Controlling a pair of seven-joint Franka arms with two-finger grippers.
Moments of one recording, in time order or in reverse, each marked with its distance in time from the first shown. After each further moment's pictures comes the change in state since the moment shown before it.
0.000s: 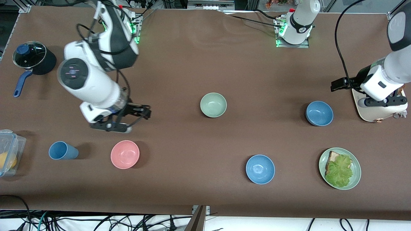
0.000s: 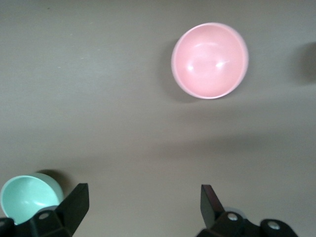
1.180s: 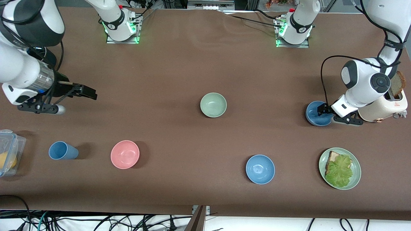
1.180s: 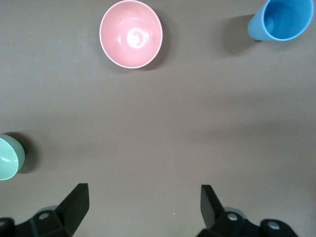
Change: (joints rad) left arm 0.160 0.208 0.003 -0.545 0.113 0.990 0.345; right arm -0.456 -0.226 0.282 -0.148 -0.059 -0.166 -0.160
